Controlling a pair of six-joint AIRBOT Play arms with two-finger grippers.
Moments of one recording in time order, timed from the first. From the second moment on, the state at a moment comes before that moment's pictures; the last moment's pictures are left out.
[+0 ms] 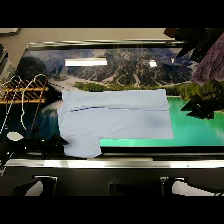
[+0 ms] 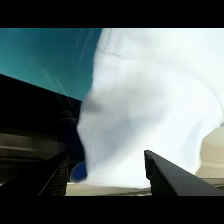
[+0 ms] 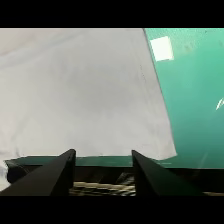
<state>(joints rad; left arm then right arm) 0.28 -1.02 0.41 0.89 -1.16 -1.60 -0.49 -1.44 1.37 -1.07 1.57 1.45</state>
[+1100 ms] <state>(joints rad) 0.28 -1.06 0.39 0.84 -1.19 -1.55 -0.49 -1.54 1.35 -1.08 1.59 1.38</state>
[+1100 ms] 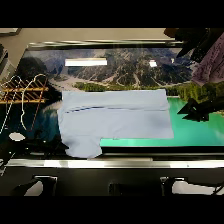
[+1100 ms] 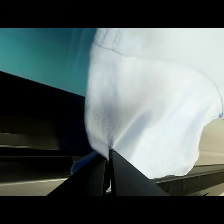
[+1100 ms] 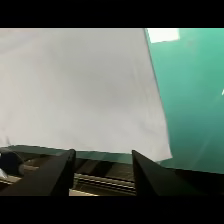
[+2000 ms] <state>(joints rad) 0.28 -1.06 0.39 0.84 -1.20 -1.54 -0.50 -1.58 1.09 -1.20 1.47 1.23</state>
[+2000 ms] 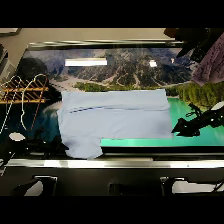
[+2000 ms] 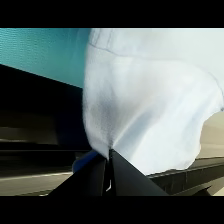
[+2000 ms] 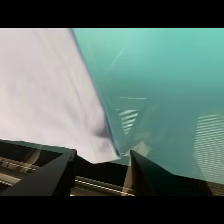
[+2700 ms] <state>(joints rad) 0.28 -1.06 0.39 0.84 -1.20 -1.54 -0.50 -1.58 0.99 -1.13 1.40 1.23</state>
